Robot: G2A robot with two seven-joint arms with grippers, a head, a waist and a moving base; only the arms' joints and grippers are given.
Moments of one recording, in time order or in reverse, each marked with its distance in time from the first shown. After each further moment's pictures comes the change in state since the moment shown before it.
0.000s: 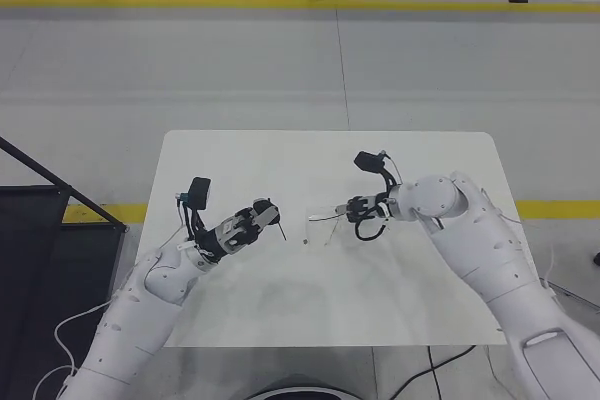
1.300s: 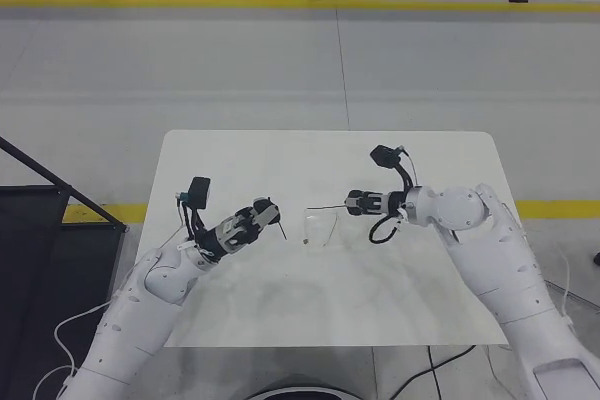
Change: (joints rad) left arm 0.010 -0.001 -0.006 -0.026 0.022 0.031 0.016; right arm -0.200 0.073 0.239 -0.261 -0.016 -0.085 -0.043
